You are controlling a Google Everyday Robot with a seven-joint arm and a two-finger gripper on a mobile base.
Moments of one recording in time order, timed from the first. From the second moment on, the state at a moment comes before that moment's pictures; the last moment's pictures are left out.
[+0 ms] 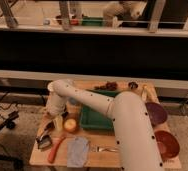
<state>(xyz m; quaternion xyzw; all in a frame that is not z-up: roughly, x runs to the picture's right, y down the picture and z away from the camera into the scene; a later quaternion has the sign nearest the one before) -0.259 0.193 0.842 -0.39 -0.41 -0.24 0.79</state>
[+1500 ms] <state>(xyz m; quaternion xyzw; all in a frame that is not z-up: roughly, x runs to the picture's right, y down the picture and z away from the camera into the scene) -0.269 0.178 0.808 -0.37 -0.43 -0.30 0.77</state>
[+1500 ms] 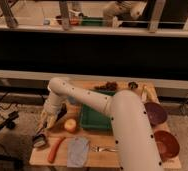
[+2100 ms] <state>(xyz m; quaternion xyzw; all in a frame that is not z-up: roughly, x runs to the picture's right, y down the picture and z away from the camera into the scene) -0.261 0.148 0.757 -0.31 -0.43 -0.33 0.79</state>
